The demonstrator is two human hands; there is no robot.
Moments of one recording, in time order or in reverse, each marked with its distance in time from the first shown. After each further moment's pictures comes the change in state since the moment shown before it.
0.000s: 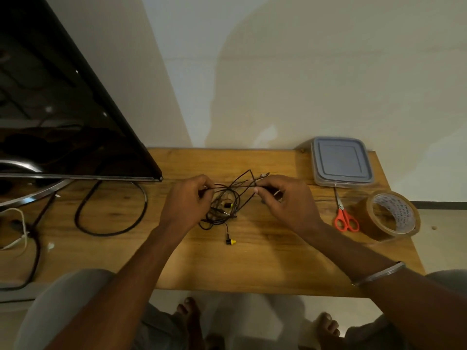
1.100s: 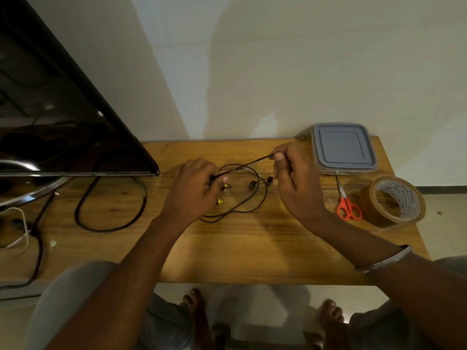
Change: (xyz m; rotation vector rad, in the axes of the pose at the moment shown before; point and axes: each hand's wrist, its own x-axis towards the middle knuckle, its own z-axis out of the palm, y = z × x) left_hand 0.009 0.009 0.000 0.235 -0.044 0.279; right_hand 0.007 -0.012 -0.008 0.077 0.282 -0.043
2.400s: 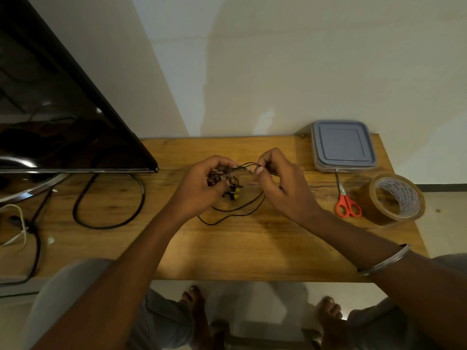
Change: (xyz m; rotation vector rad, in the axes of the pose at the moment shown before) left_hand 0.002 0.021 -0.005 -0.714 -0.152 -0.202; right_hand -0.005 -0.011 0.005 0.210 -0.261 0.062
